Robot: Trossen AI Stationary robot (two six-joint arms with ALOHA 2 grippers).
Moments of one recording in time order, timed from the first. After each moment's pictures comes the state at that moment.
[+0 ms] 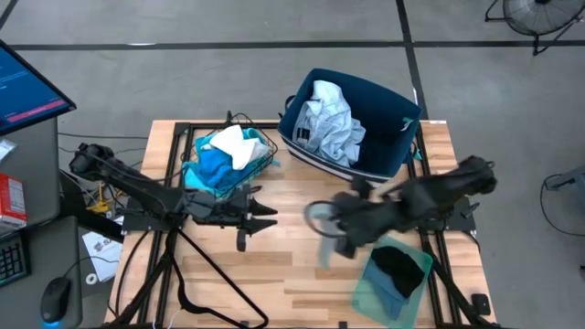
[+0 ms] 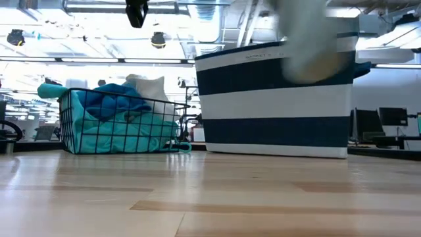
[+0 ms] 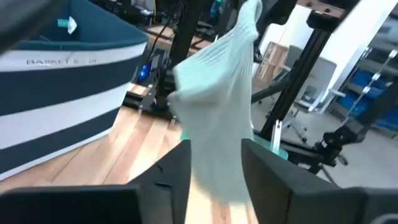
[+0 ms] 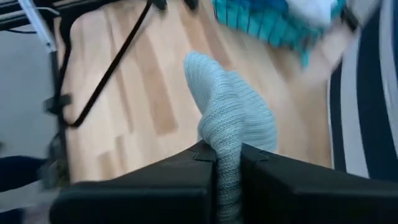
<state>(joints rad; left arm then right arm) -0.37 1.19 0.65 0.46 -0.39 -0.35 0.47 1.66 1.92 -1.26 0.47 0.62</state>
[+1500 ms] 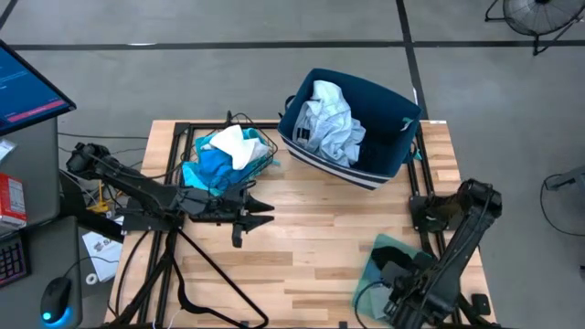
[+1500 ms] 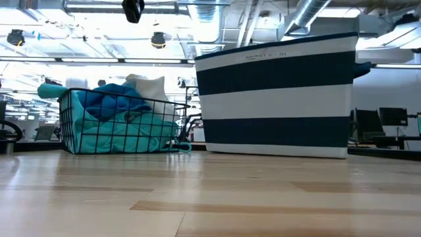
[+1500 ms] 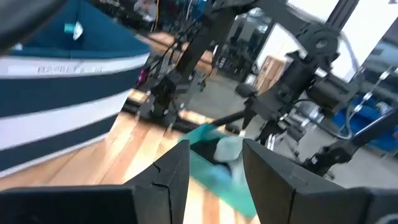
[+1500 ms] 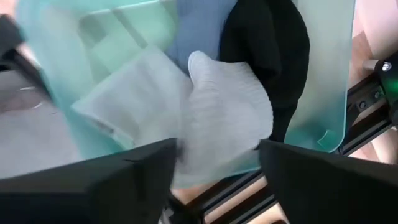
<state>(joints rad) -0.37 1.14 0.65 0.44 -0.40 -0.40 0.99 1.80 1.57 -1.47 0.00 1.62</state>
